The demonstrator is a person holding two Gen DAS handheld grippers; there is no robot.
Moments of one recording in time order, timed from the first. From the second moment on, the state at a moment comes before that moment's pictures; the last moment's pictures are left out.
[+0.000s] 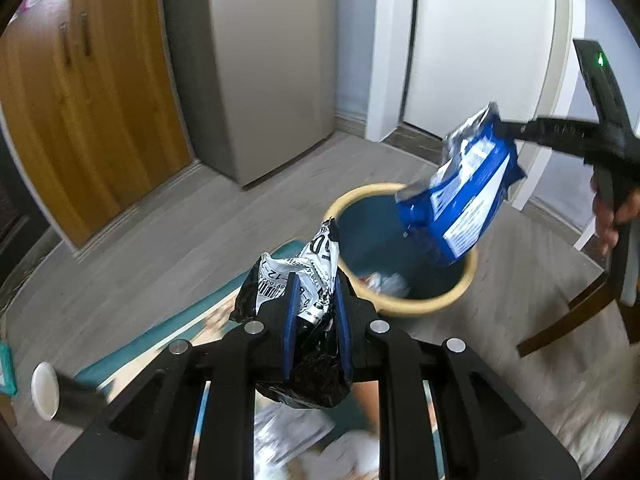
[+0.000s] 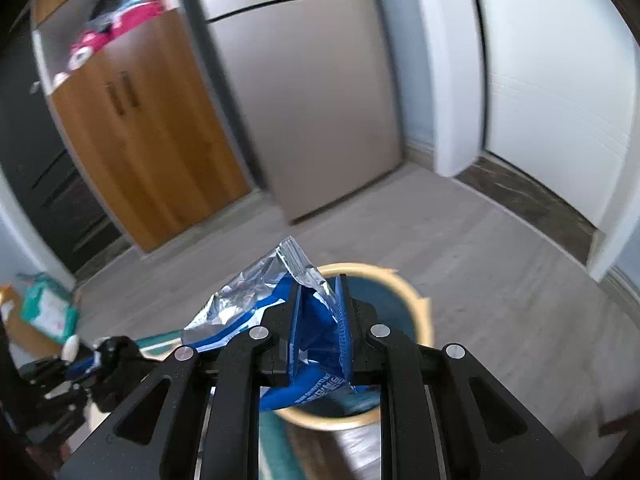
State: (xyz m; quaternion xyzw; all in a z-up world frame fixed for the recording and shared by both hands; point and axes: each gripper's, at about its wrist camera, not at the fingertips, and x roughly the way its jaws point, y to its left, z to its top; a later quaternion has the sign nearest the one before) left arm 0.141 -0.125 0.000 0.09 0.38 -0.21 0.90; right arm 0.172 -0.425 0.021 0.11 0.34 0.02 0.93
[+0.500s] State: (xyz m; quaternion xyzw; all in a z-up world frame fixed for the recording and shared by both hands) left arm 0.219 -0.258 -0.060 0.11 0.42 -0.26 0.86; right arm 0.208 -0.470 -0.056 0.13 0.39 -0.08 0.91
